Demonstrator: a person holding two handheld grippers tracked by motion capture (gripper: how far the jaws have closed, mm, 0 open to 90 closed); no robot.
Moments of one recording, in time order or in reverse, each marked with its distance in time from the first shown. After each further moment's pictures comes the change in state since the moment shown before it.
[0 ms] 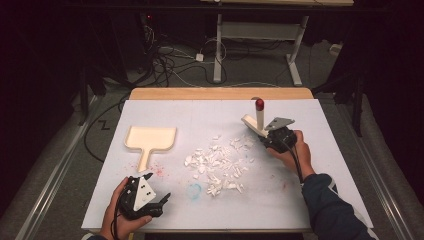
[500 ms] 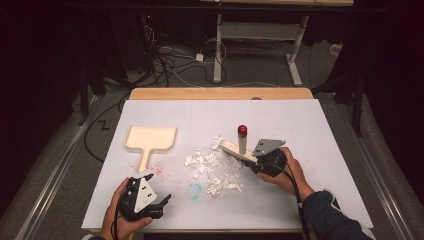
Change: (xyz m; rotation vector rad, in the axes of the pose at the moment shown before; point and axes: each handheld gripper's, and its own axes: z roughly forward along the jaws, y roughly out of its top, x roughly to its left) left arm -0.003 0.002 -0.003 -0.002 0.000 0.012; right arm 0.067 0.000 -0.040 -0.088 0.262 -0.161
